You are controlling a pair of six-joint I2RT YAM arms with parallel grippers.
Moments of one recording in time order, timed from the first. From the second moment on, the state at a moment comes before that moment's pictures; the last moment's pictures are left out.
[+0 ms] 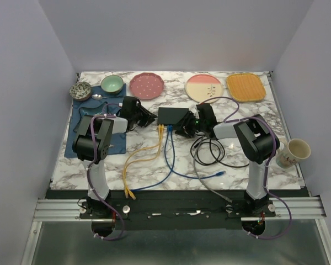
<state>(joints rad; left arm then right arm) -0.25 1.96 1.03 0.25 0.28 -1.15 0.47 2.00 1.00 0.37 -0.45 1.07</state>
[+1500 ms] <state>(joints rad) -0.32 2.18 1.29 0.35 0.63 -1.16 0.42 1.98 0.94 0.38 -0.34 1.30</state>
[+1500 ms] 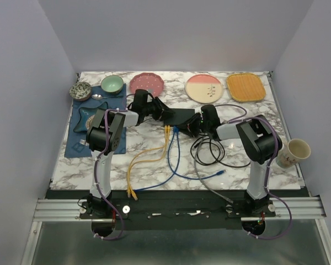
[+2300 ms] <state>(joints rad) -0.32 2.17 1.23 0.43 0.65 -1.17 0.42 2.00 0.98 0.36 -0.33 1.31</state>
